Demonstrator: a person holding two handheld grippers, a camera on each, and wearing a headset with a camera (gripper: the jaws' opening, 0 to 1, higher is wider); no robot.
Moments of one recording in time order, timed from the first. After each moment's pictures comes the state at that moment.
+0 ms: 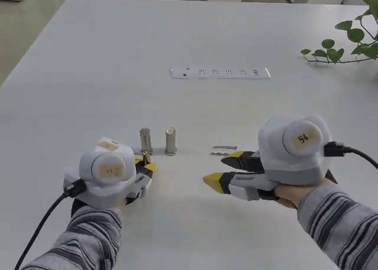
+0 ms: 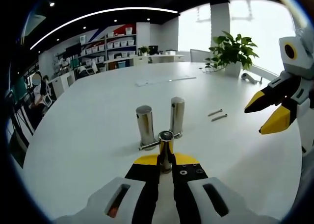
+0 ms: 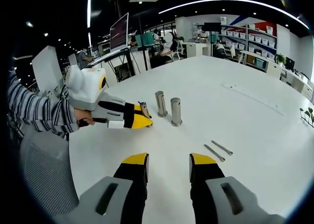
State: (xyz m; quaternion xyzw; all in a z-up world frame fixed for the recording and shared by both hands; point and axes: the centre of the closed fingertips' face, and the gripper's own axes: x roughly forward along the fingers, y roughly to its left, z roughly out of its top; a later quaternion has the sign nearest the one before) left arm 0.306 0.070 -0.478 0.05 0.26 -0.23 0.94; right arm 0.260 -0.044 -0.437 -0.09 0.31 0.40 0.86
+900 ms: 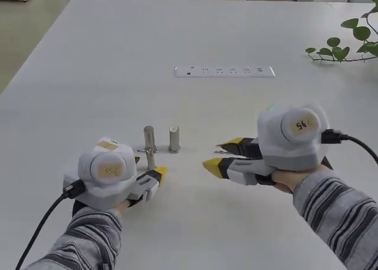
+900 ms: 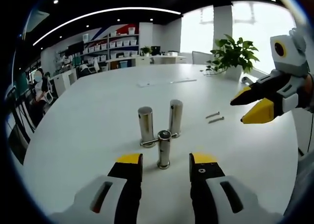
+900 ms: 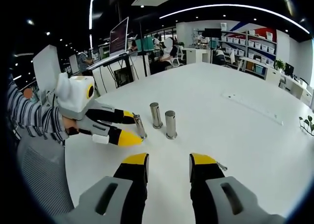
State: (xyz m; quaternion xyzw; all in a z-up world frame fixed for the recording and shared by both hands) left arm 0.294 0.074 -0.466 0.04 0.26 -0.22 0.94; right arm 0.288 -0.035 -0.424 -0.09 0.28 0.40 0.87
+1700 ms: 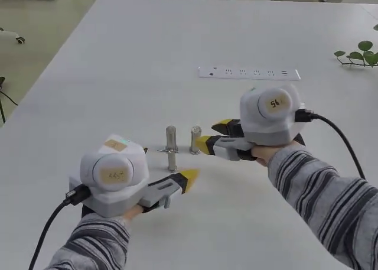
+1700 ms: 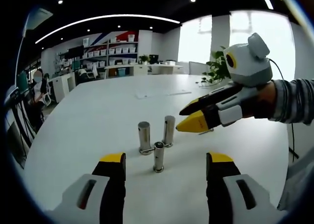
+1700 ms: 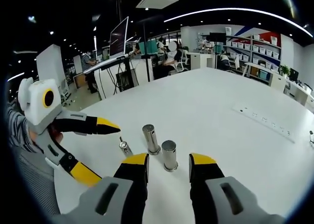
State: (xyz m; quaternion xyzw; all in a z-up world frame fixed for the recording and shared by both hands) left arm 0.282 0.073 -0.436 0.01 0.23 -0.24 0.94; right arm 0.341 0.023 -0.435 -0.09 0.26 0.42 0.87
